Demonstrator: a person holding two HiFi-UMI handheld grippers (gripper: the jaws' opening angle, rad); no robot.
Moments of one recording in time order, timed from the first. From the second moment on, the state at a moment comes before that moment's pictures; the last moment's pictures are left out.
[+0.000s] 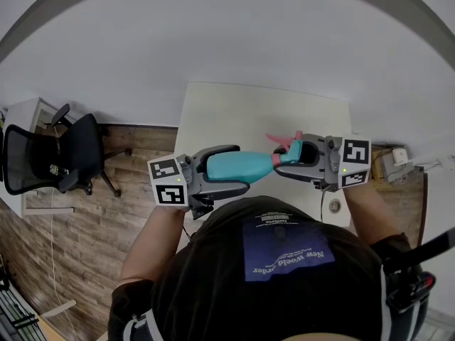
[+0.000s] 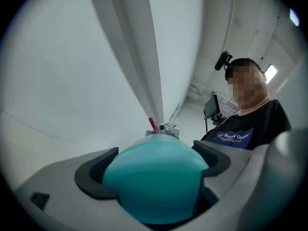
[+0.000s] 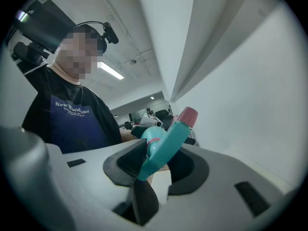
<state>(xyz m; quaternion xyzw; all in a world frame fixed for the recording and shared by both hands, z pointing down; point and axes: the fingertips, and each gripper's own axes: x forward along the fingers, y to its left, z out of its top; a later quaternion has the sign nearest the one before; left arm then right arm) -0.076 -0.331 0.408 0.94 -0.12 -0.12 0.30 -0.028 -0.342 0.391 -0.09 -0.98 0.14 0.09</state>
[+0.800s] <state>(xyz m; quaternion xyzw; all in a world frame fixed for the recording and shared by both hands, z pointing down) -0.080 -0.338 0.408 0.90 -0.10 -0.18 0.39 -0.029 -0.335 0.387 -0.09 -0.99 0.01 0.11</state>
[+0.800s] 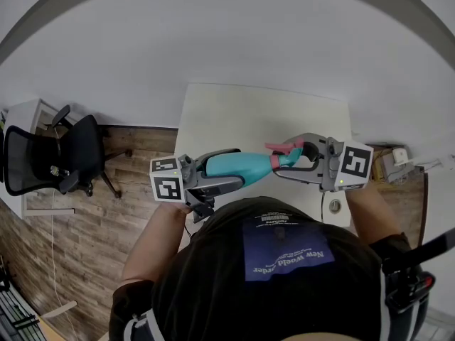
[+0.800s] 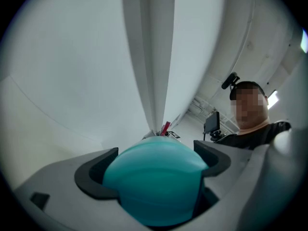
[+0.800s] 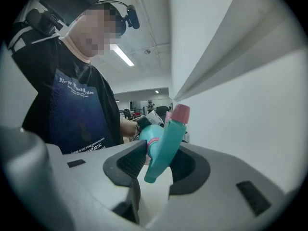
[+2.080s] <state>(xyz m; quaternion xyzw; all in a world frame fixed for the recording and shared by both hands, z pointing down) -0.077 -0.307 0.385 0.98 -0.19 0.00 -0.08 0.039 -0.373 0.422 -0.16 -0.81 0.56 -0.10</state>
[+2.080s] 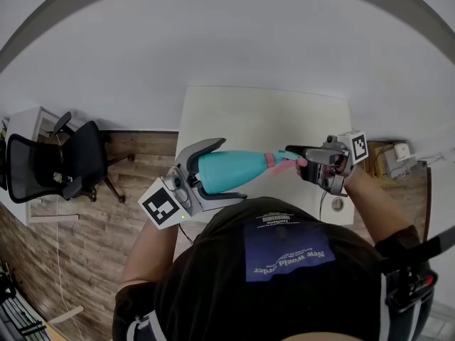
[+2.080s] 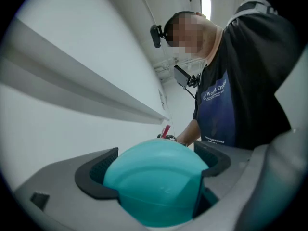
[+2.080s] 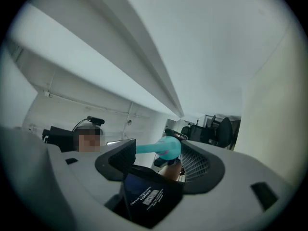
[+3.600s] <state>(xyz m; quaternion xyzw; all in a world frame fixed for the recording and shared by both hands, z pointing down) -0.056 -0.307 0.386 0.98 -0.16 0.05 -0.11 -0.019 -0.344 0.423 -0.14 -0.86 0.48 0.05</state>
